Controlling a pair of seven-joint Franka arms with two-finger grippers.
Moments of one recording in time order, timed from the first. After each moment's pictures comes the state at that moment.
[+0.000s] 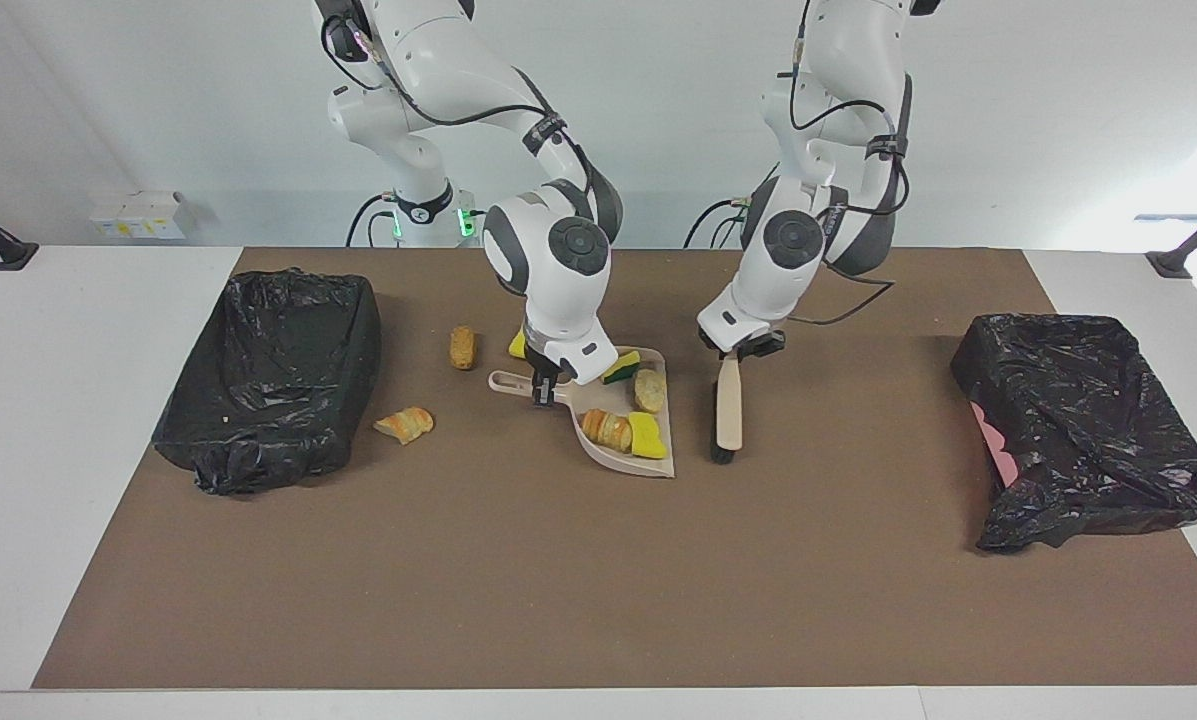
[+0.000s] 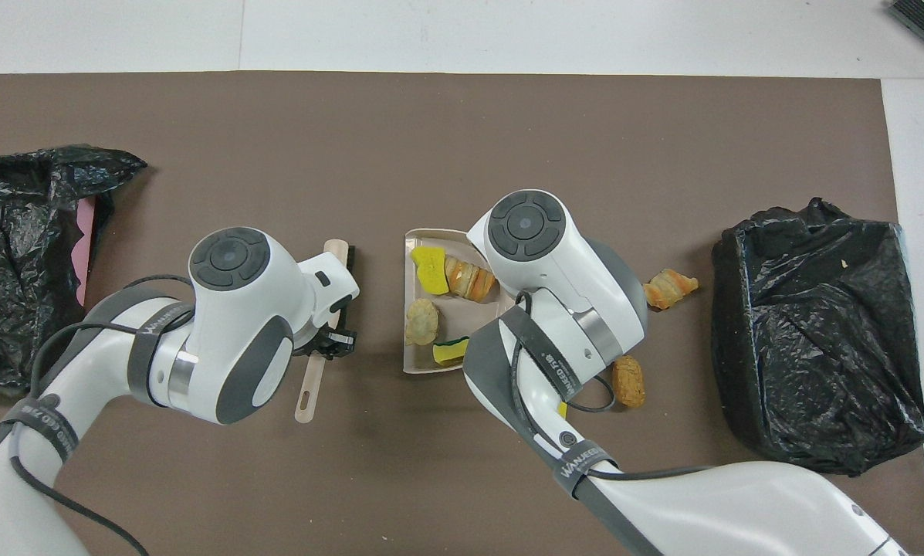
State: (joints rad) left arm -0.39 0.13 -0.05 -2.10 -0.09 2.03 -0.22; right arm 0.41 0.39 0.10 -1.70 -0.19 1.93 -0.92
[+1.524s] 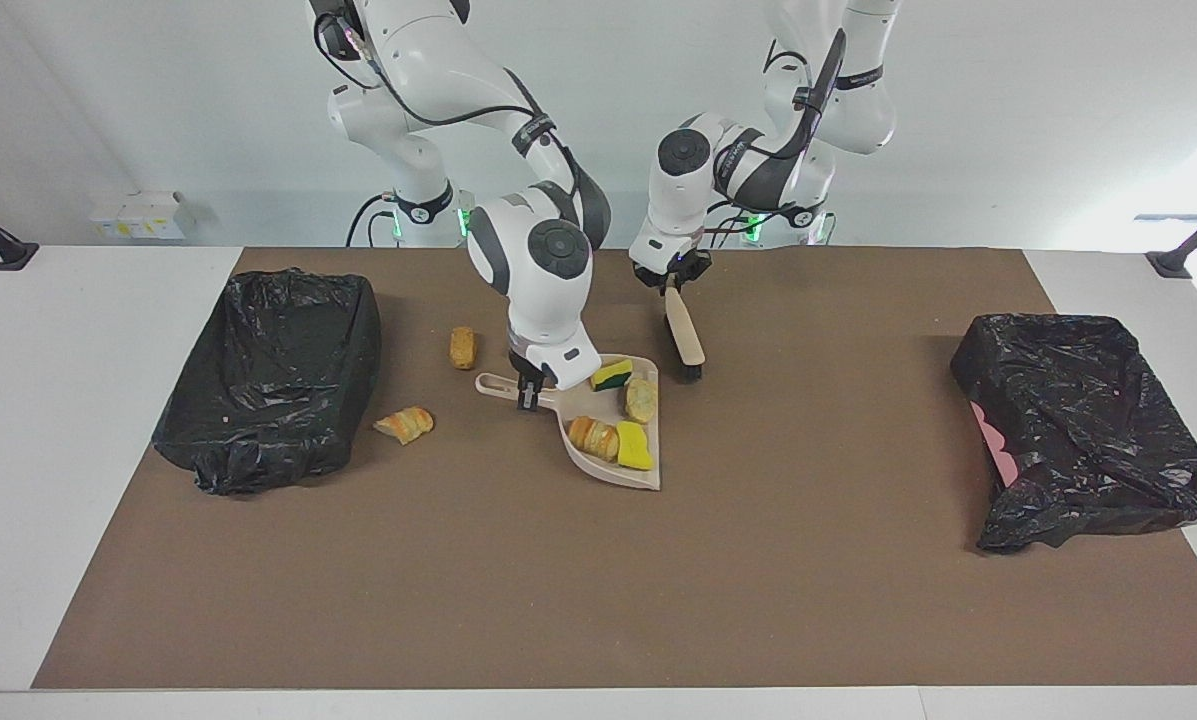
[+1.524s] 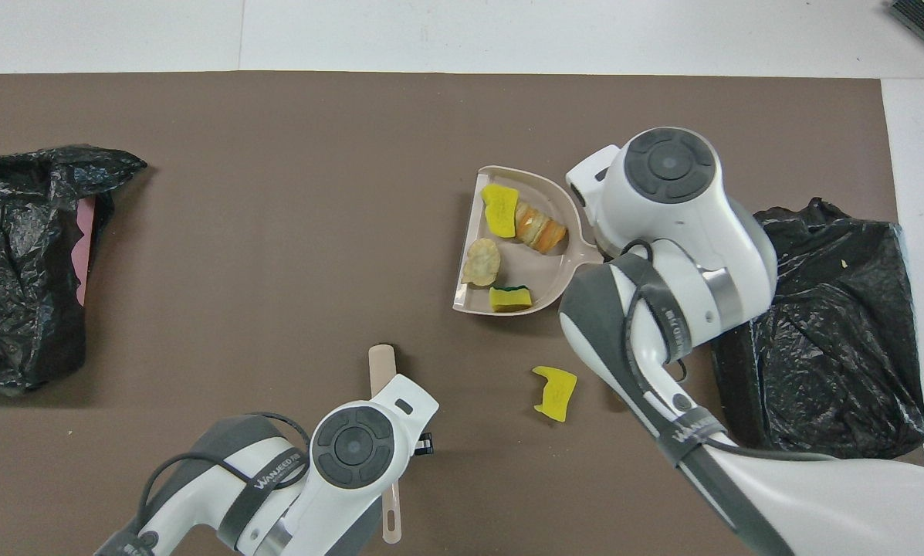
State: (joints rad) left arm -0.71 -0.08 -0.06 -2.39 -0.10 2.17 -0.77; right arm 0.22 0.28 0.10 -1.70 -0.18 1.91 -0.92
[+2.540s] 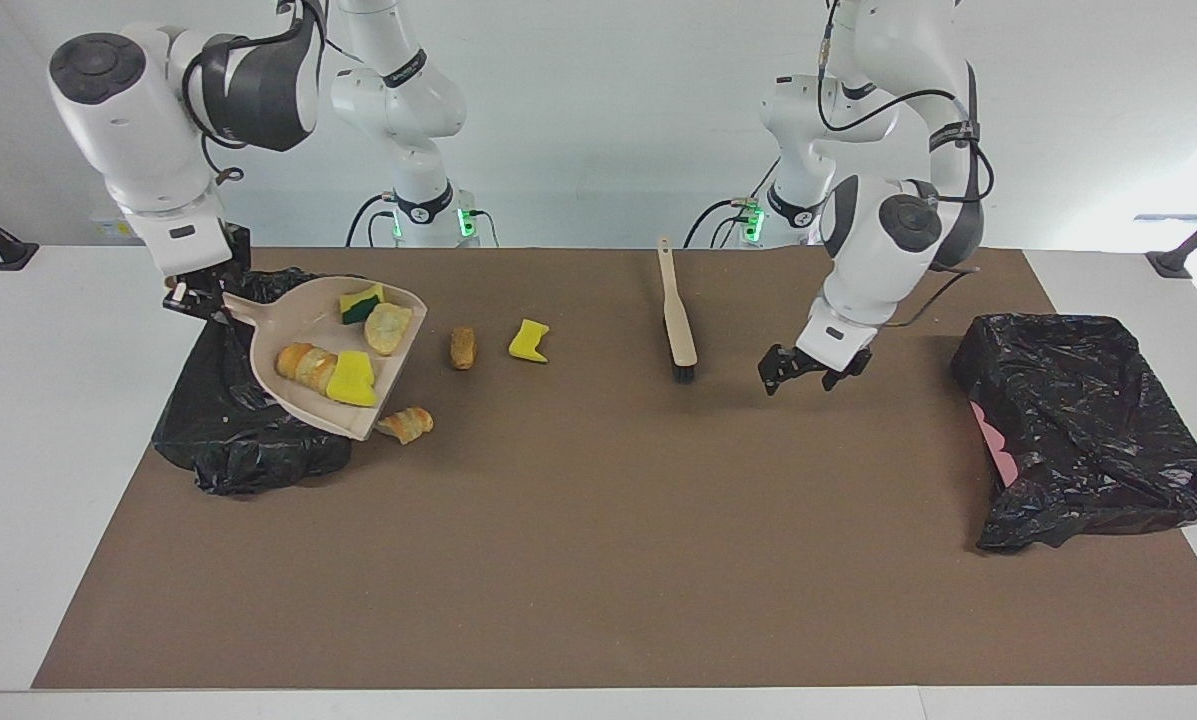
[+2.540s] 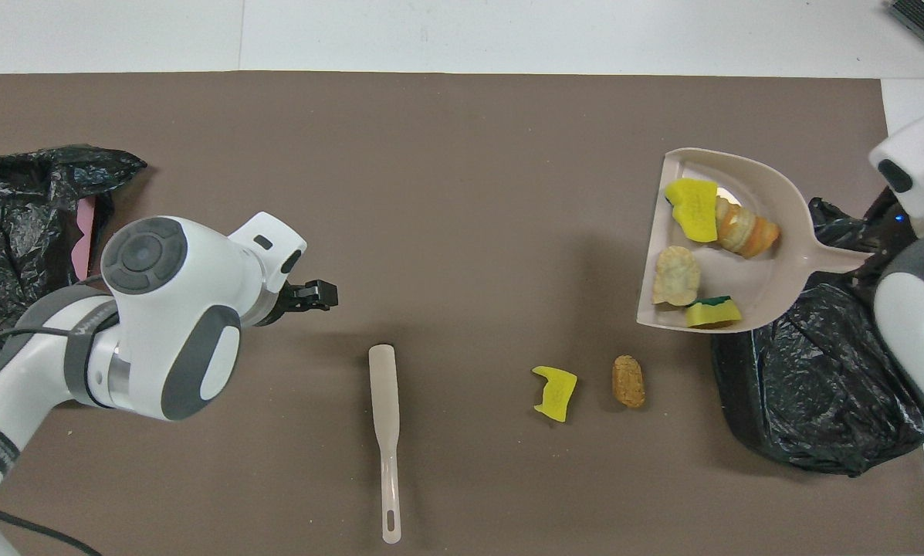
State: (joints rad) left arm -0.19 0.13 -0.04 -1.96 -0.10 2.09 -0.22; right arm -0.28 0.00 0.09 -1.78 -0.23 1.73 -1.47
